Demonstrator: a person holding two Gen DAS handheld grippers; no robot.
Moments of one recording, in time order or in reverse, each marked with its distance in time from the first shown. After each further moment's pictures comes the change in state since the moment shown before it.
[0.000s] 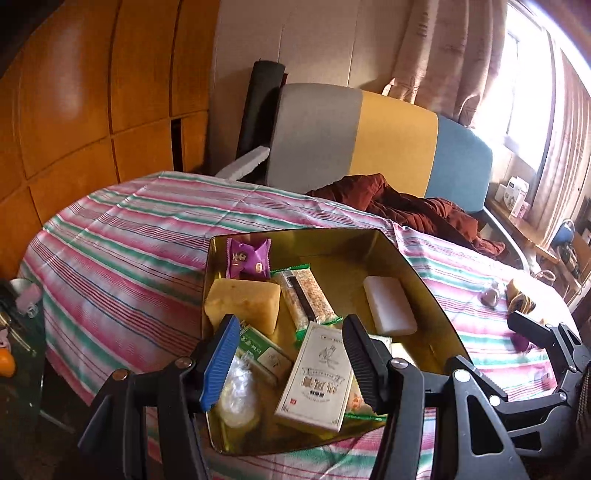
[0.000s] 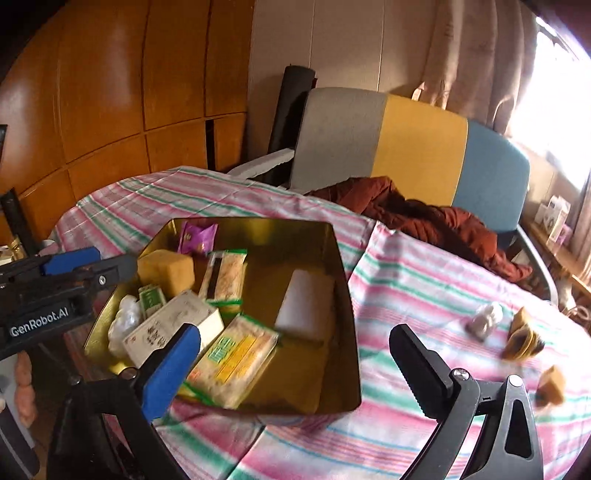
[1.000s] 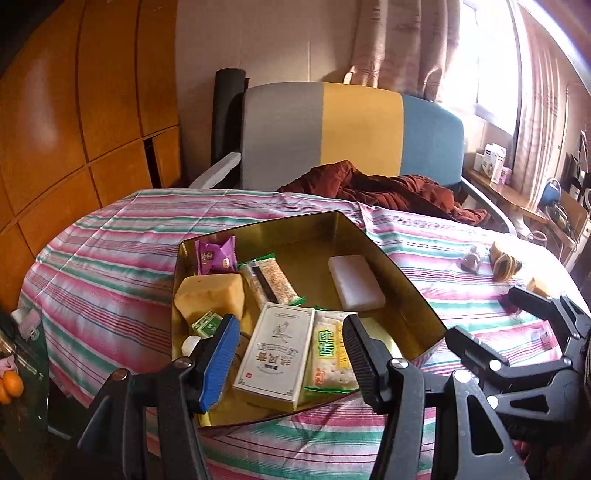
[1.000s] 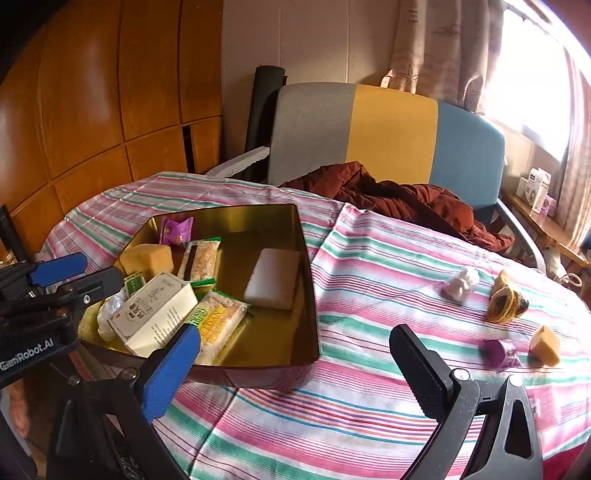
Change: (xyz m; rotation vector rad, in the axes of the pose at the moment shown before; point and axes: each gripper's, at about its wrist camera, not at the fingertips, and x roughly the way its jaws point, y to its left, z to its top) left arm -0.016 -0.049 -0.017 0.147 -0.001 -0.026; right arm -0.019 -0.030 -0.030 0.089 -0.001 -0.057
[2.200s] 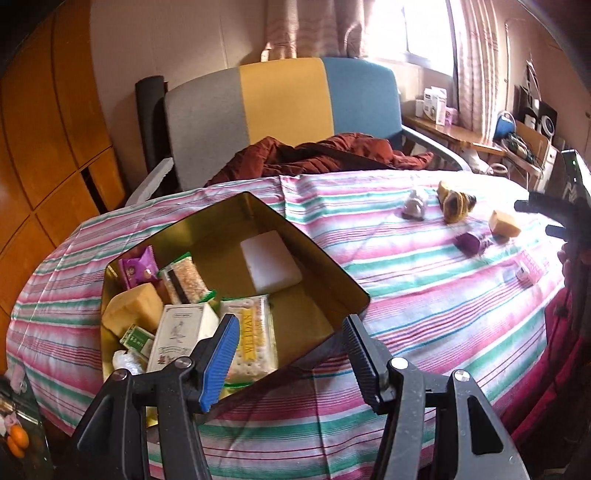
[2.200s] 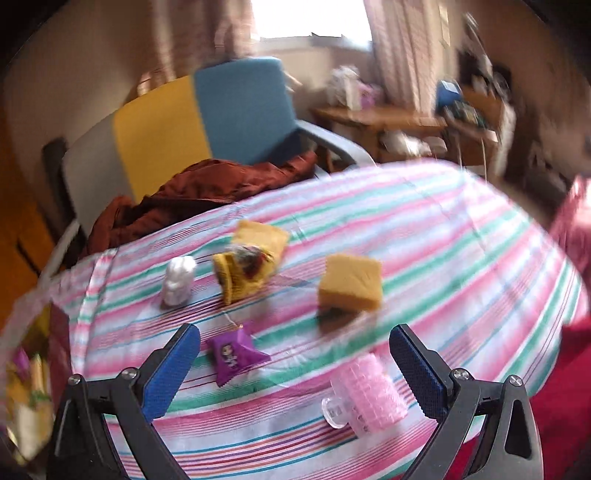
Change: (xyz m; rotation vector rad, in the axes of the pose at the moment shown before) left arm 0.014 -0.090 -0.009 0.248 0.080 -0.113; right arm -0.026 -0.315 -0.053 0.664 0.080 -0.400
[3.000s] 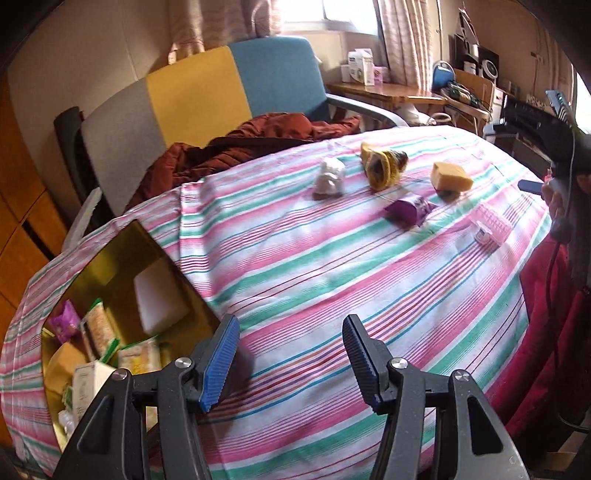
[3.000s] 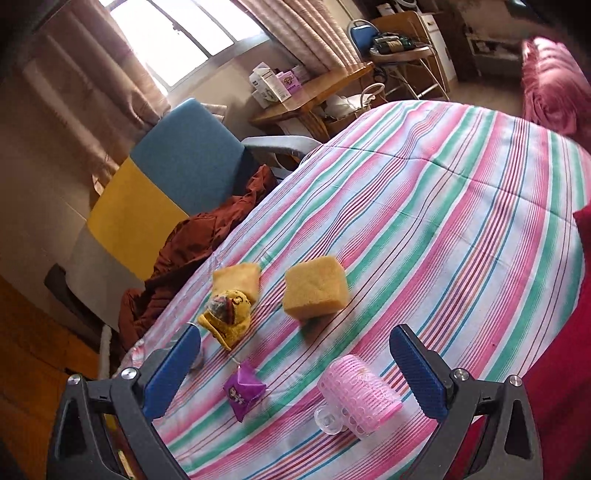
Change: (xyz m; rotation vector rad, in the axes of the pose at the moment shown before) left arm 0.044 -0.104 0.025 0.236 0.067 -0.139; right arm -0.011 -0.078 0.008 0.437 -0.034 0.141
